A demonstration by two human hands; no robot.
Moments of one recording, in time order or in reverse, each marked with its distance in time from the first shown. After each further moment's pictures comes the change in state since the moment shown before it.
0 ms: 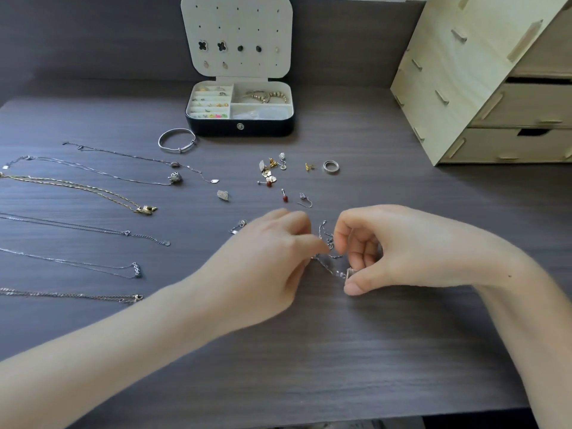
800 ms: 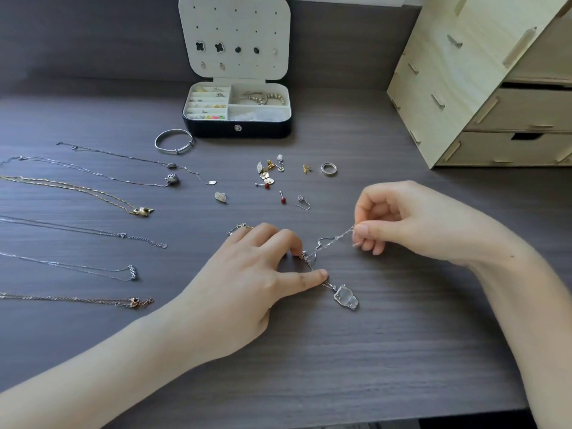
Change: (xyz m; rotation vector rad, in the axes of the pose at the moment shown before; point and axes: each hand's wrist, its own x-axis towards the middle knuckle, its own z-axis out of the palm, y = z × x) left_hand -0.025 -0.006 0.005 0.192 -0.020 0.051; right_hand 0.007 0.018 -0.011 0.280 0.204 0.014
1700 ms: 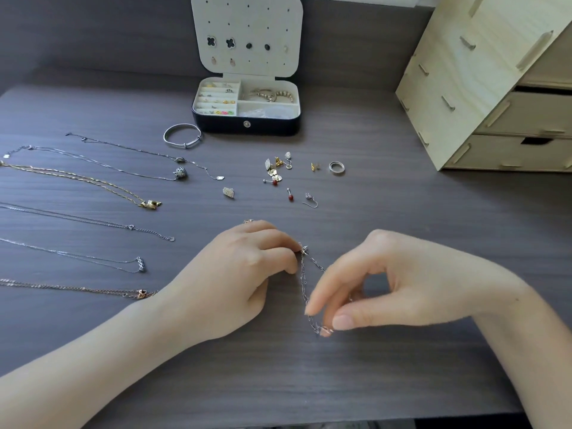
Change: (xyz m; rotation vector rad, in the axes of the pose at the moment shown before) left_hand -0.005 -0.011 -0.004 -0.250 0.074 -0.020; right_hand -0.021 -0.019 0.028 0.058 -0.442 -0.352
